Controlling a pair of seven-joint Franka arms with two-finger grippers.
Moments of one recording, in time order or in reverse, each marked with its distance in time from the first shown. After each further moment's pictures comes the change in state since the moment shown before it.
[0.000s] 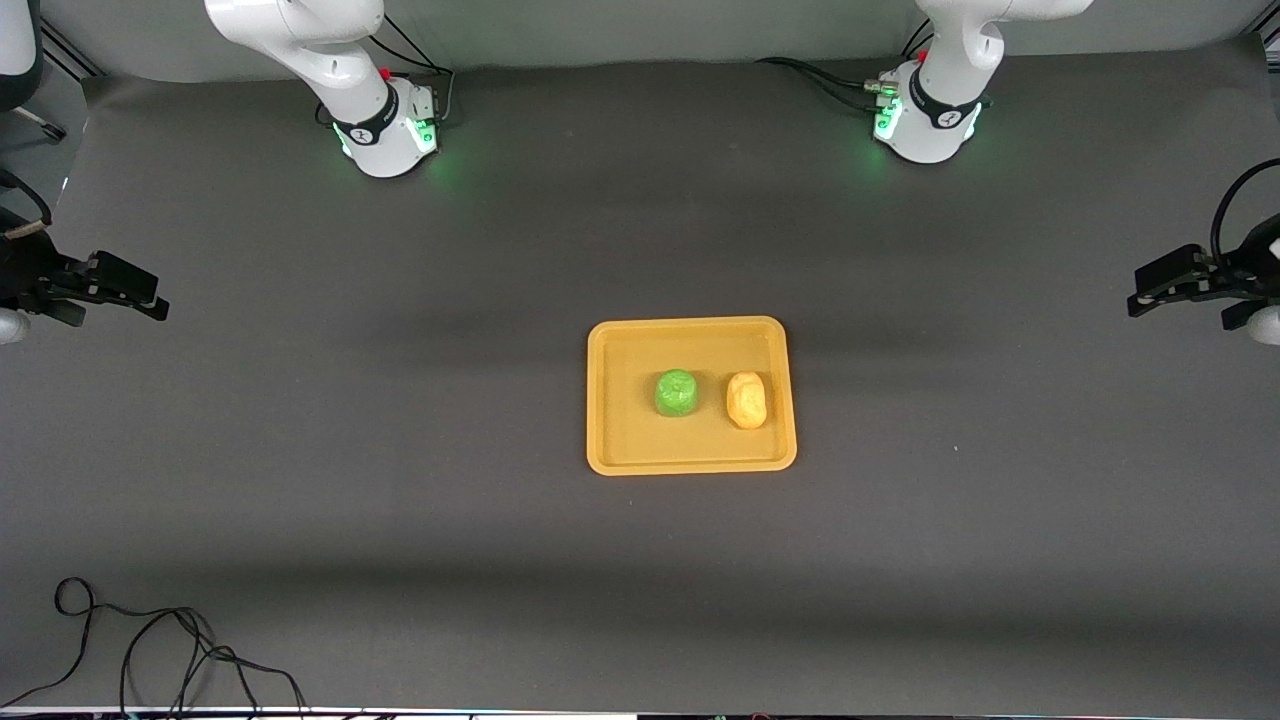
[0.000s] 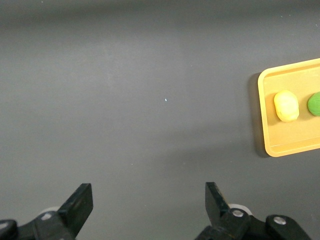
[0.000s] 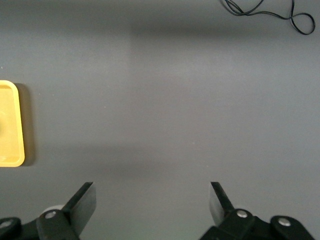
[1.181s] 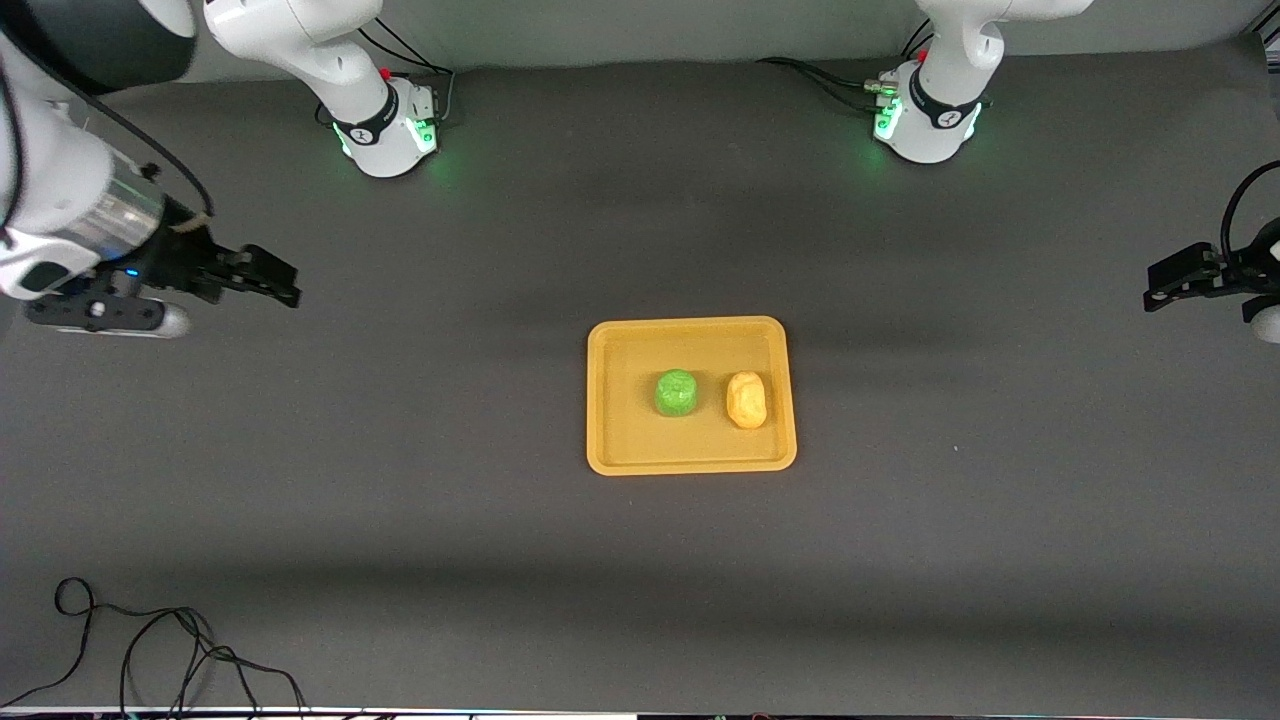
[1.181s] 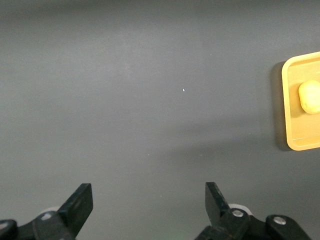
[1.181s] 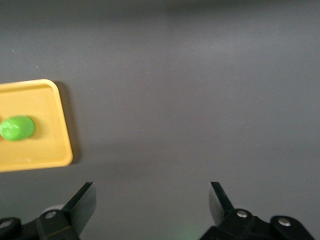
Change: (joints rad) left arm 0.003 -0.002 0.012 -0.006 0.070 -0.018 0.008; right arm 0.272 -0.030 -0.088 -0.054 0.026 -0.015 0.268
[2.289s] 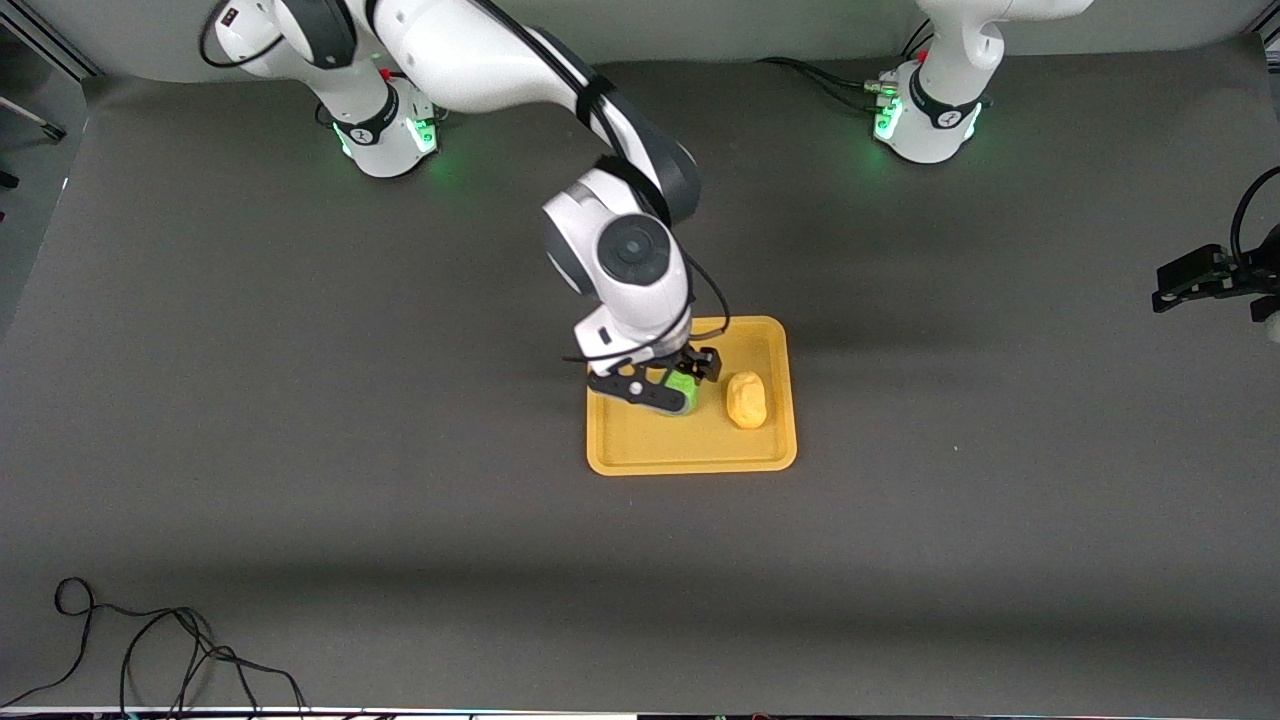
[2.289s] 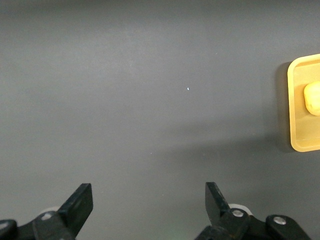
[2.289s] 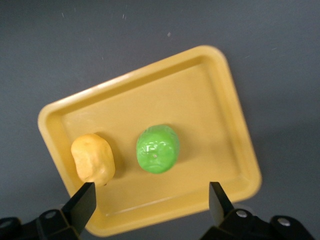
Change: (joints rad) left arm 0.000 0.003 0.021 -0.005 0.000 0.002 0.000; right arm 0.638 0.763 -0.156 0.535 0.238 0.267 0.767
